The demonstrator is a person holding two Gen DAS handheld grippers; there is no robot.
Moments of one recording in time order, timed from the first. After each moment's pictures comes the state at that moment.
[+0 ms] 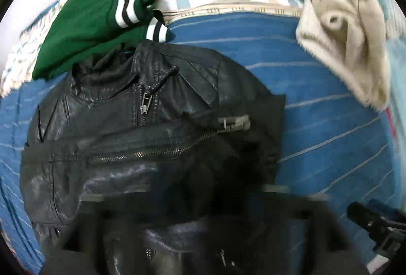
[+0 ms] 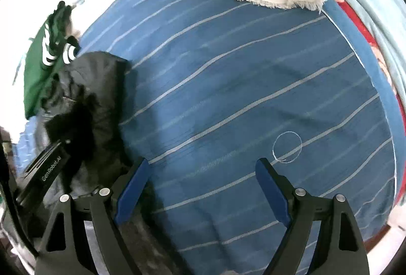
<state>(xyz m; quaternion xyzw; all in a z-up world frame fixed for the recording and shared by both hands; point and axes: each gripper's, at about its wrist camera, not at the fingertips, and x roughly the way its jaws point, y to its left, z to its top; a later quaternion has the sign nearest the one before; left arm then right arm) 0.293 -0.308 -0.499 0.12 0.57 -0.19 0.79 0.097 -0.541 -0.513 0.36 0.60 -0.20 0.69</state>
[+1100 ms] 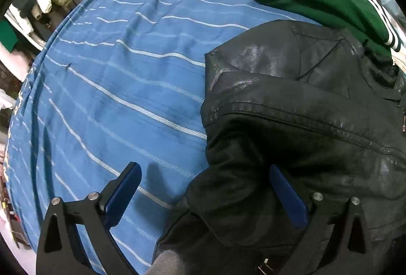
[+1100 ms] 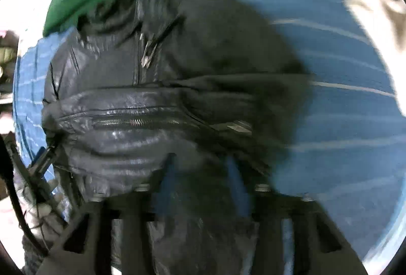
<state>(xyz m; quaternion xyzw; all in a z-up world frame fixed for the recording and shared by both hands) 0.342 -0.001 -0.558 0.03 0.57 0.07 0.82 0.260 -0.402 -0.499 0.21 0.71 -0.07 0.67</state>
